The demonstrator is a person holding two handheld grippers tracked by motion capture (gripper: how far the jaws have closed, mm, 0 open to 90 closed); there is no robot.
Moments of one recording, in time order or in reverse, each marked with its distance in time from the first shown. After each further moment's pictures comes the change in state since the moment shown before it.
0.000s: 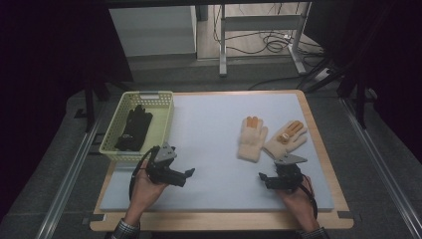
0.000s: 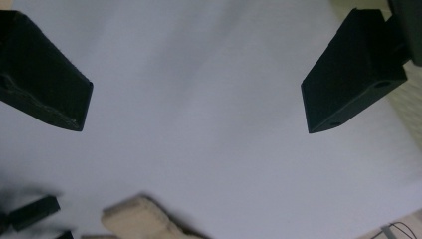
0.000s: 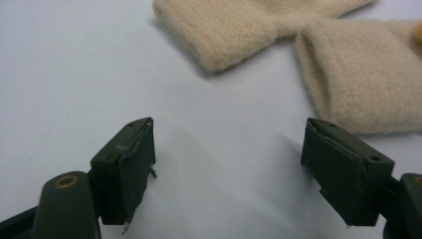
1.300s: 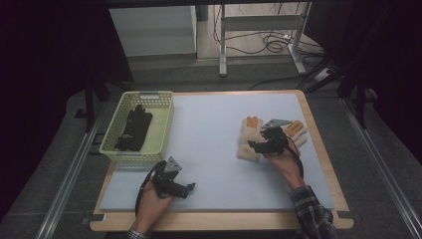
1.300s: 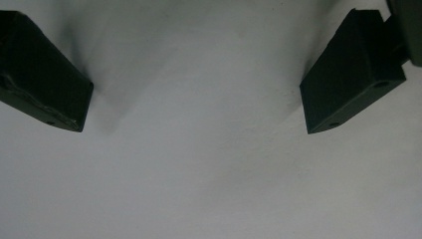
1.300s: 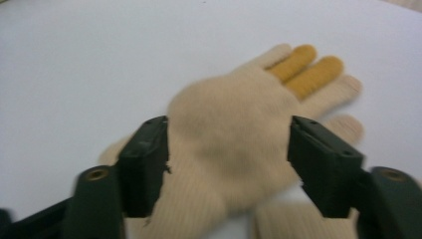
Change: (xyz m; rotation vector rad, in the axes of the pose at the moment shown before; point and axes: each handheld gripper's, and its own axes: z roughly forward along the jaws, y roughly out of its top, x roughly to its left) left arm -0.001 -0.049 0.041 0.159 -0.018 -0.090; right arm -0.036 0.094 0.053 -0.027 0.041 -0.017
